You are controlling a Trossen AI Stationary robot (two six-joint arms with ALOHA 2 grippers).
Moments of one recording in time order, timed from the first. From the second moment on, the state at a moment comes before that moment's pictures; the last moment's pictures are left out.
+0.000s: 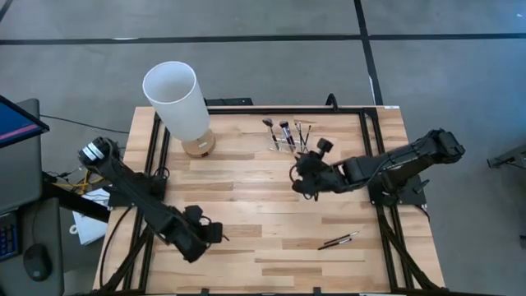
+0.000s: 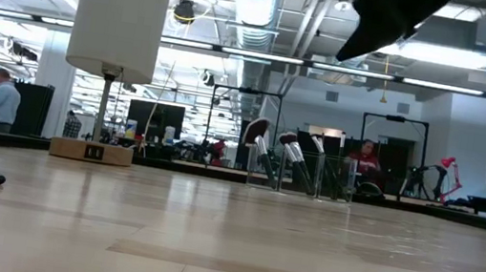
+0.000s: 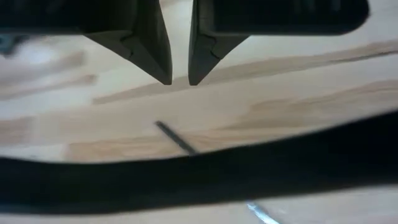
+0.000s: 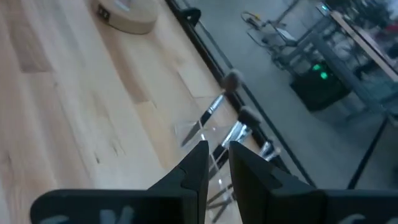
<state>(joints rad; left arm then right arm) -0.78 1.50 0.98 -0.74 -0.26 -2.23 0.25 1.40 1.06 -0.58 0.89 0.19</state>
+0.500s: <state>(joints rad) -0.62 1.53 0.96 -0.75 -0.21 -2.24 0.15 1.43 1.06 -0.41 0.41 -0.13</state>
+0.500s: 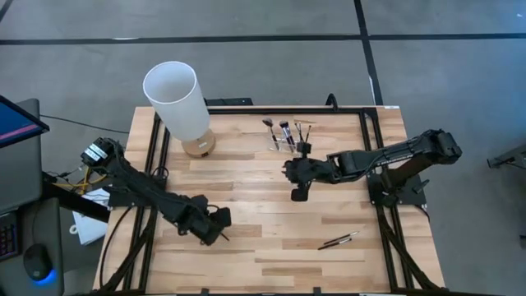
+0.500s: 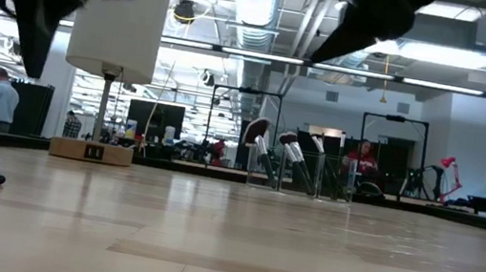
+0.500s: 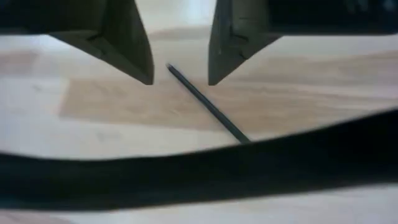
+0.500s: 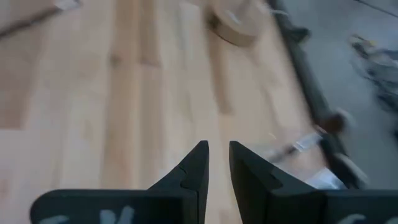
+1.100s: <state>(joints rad) -0.50 1.52 0.84 -0.72 0.02 -2.28 0.15 1.51 1.06 -0.31 0.05 -0.24</state>
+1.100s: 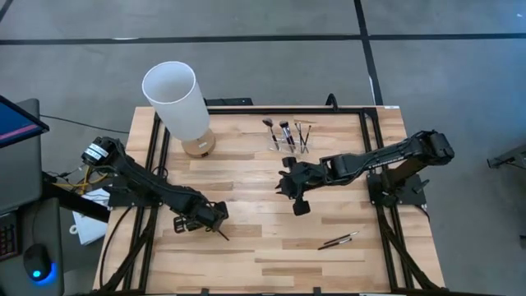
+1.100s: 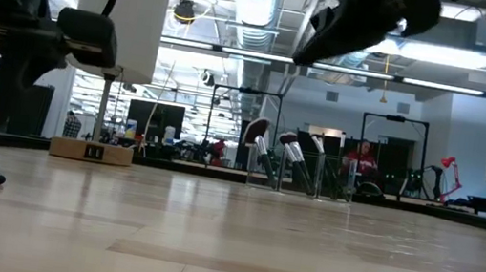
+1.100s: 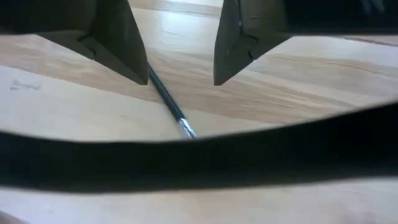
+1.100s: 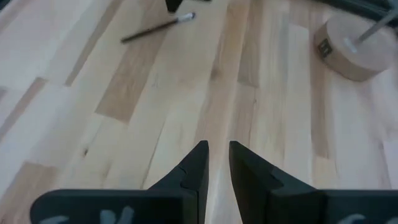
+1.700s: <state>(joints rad) -0.48 1.53 0.75 -0.61 0.06 -2.29 0.15 1.51 1.06 -0.31 0.02 -0.26</state>
